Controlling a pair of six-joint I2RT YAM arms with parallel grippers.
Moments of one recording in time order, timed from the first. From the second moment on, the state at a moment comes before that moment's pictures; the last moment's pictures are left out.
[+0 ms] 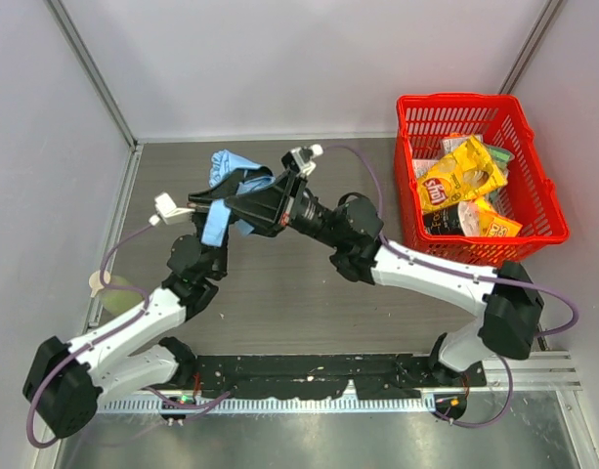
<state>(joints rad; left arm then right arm) -0.68 0.96 0.57 0.79 -0.64 -1.06 1.01 1.50 1.21 0.92 -0.29 1.61</state>
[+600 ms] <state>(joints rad) -0.67 0.92 0.63 0.71 -0.68 -1.16 0.99 1.12 0.53 1.01 -0.04 1.50</state>
